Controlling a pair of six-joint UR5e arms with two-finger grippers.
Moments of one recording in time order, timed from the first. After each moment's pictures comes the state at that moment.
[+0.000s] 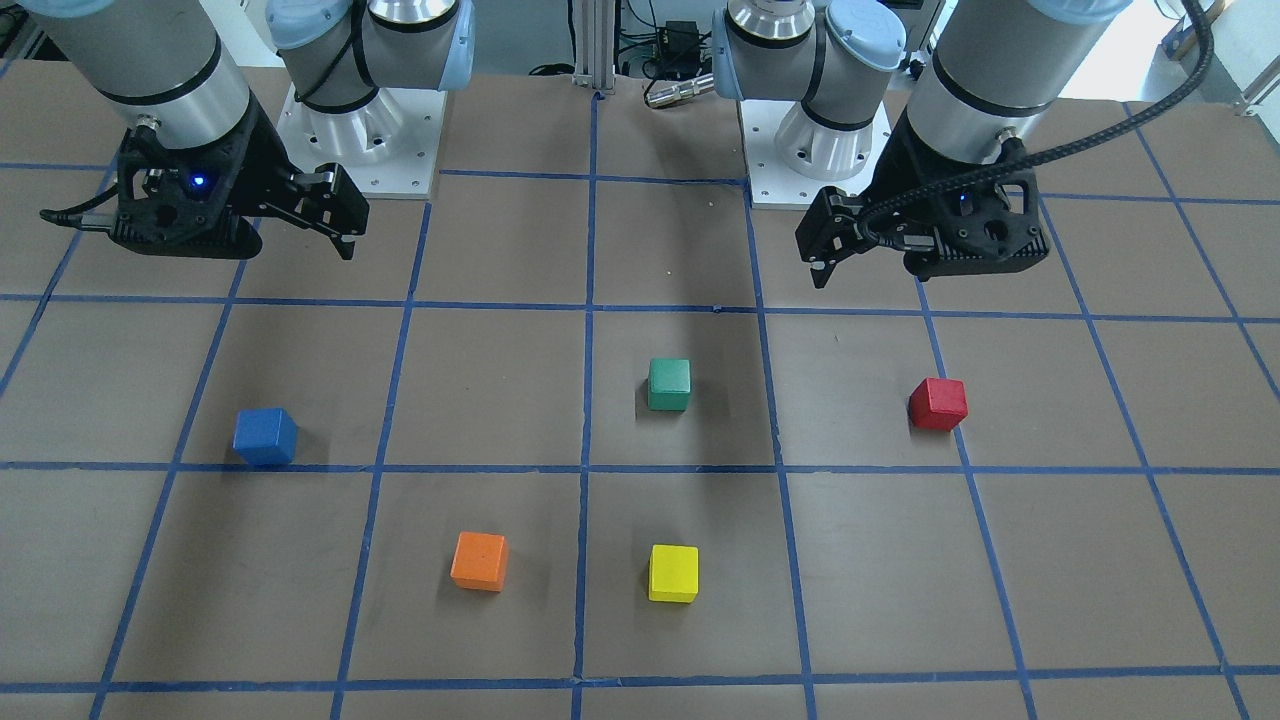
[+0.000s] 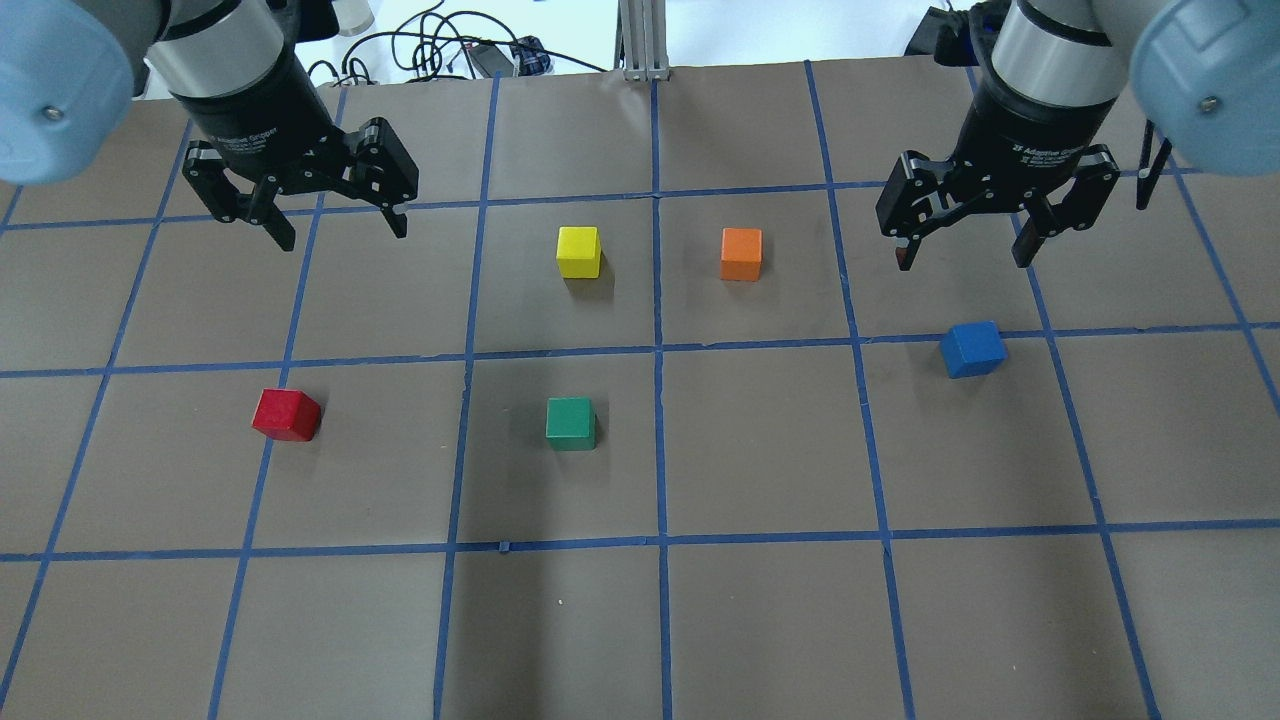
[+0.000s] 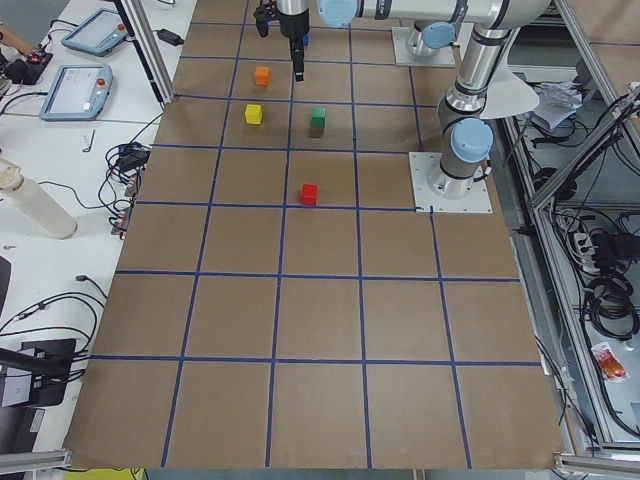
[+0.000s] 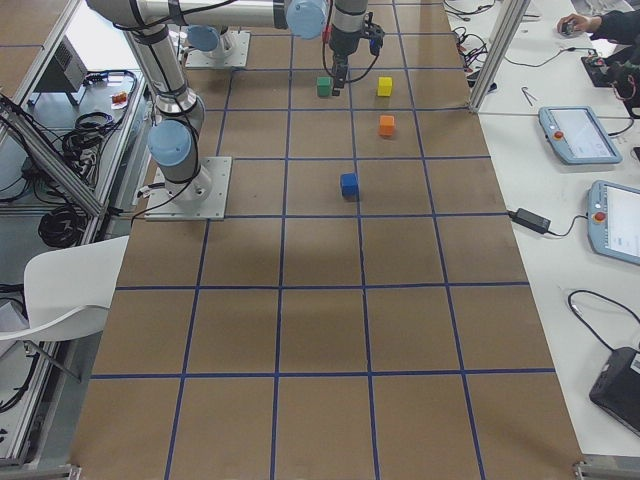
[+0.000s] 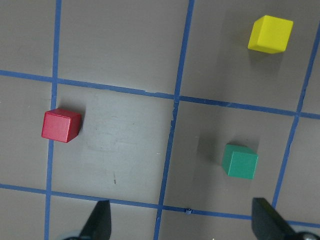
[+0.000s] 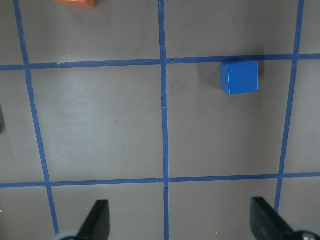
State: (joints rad) left arm -1.57 -1.63 -1.48 -1.64 1.57 -0.07; right arm 1.55 -1.55 1.57 -1.47 -1.57 0.00
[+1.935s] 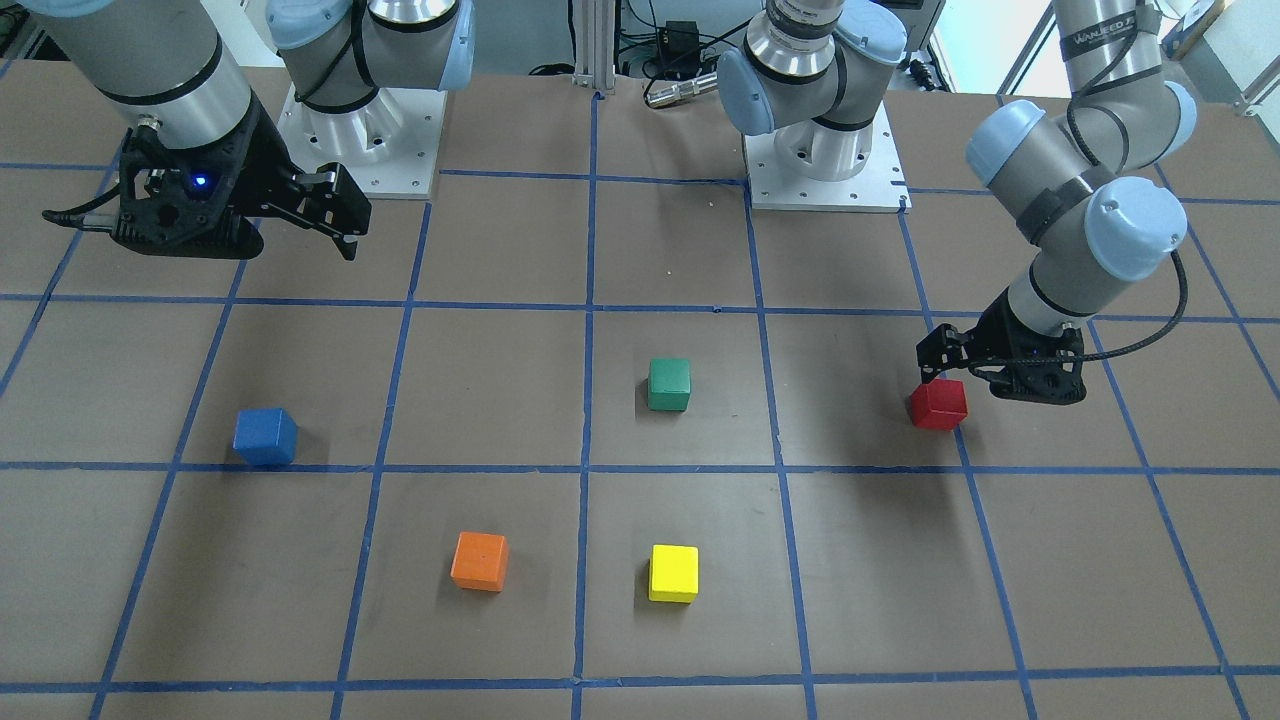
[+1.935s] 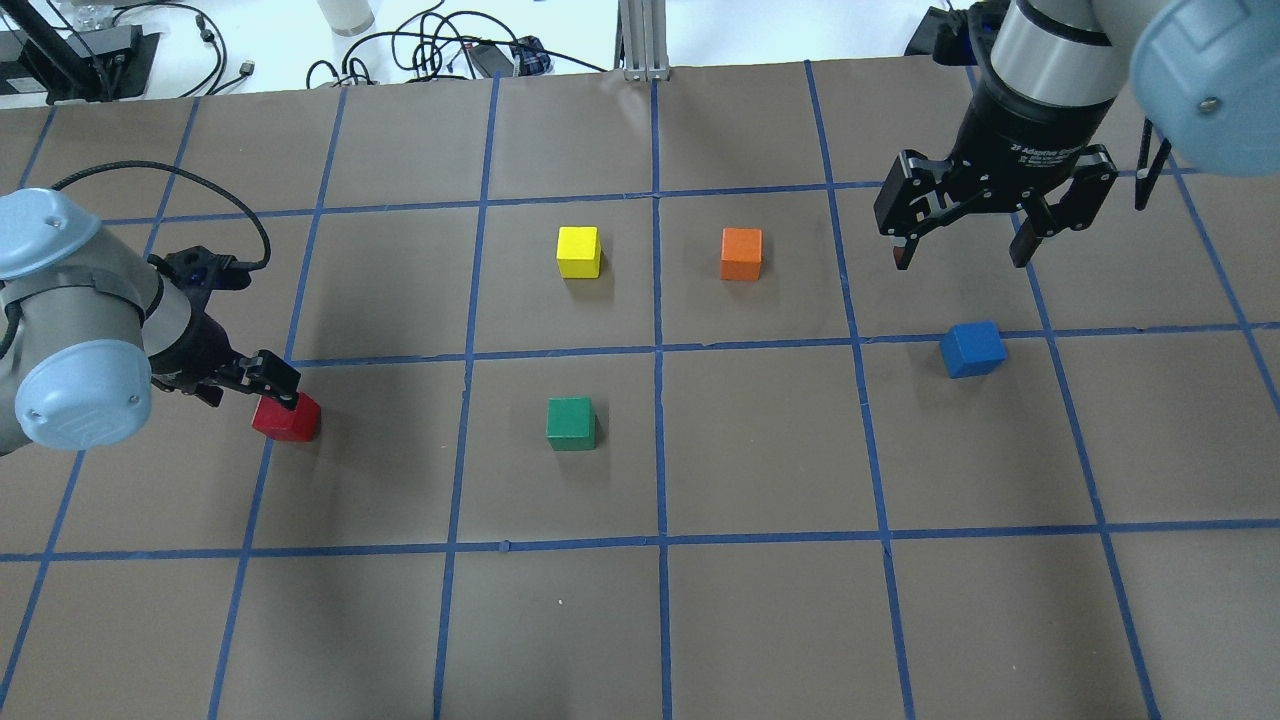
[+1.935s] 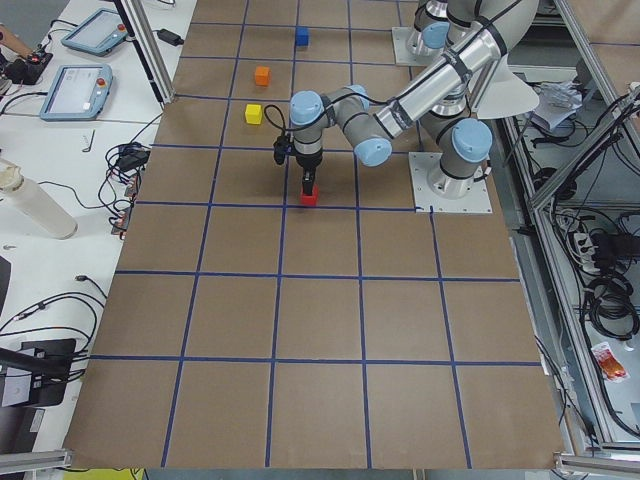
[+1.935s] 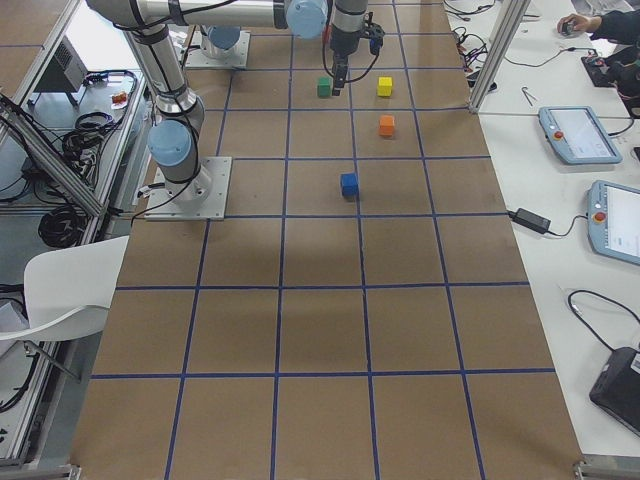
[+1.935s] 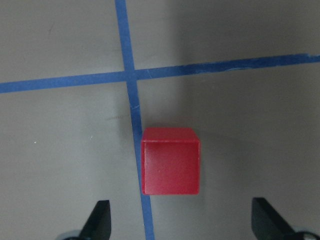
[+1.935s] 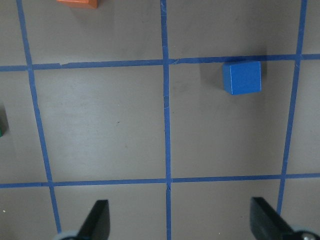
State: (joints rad) left arm -1.13 -1.73 -2.09 -0.94 1.58 0.55; right arm 1.55 -1.55 1.57 -1.47 -1.57 0.01
